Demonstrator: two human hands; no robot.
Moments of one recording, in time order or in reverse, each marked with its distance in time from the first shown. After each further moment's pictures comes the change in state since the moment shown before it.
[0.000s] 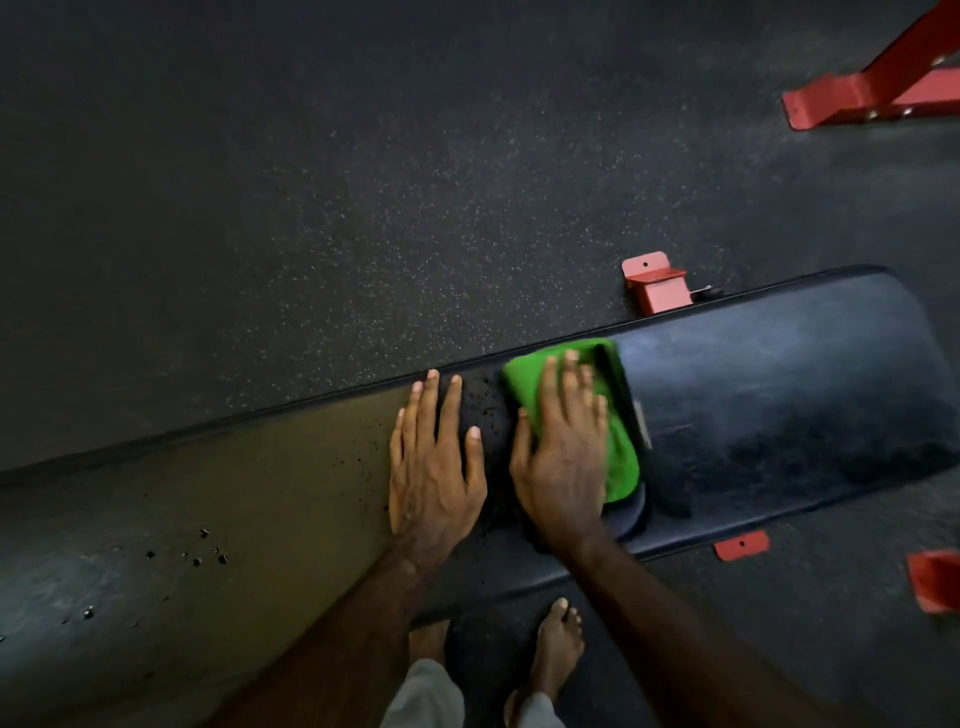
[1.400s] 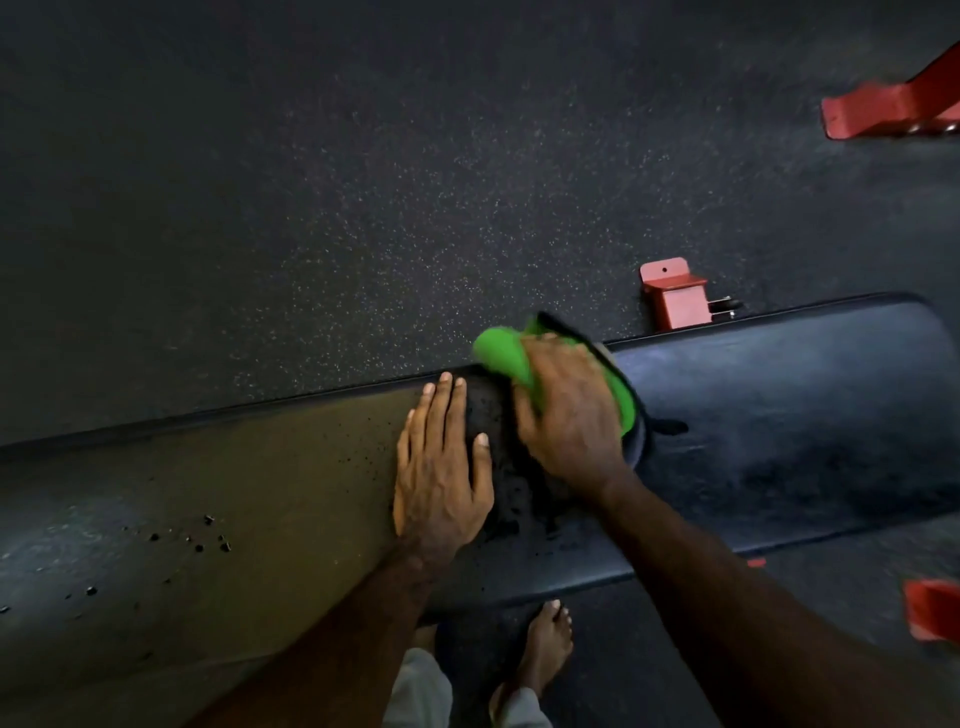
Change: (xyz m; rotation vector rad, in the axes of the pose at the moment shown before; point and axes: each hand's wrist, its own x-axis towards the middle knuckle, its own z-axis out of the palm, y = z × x) left_hand 0.000 0.000 0.005 0.001 0.033 -0.025; right_hand 0.063 0.009 -0.004 0.006 -0.062 -0.350
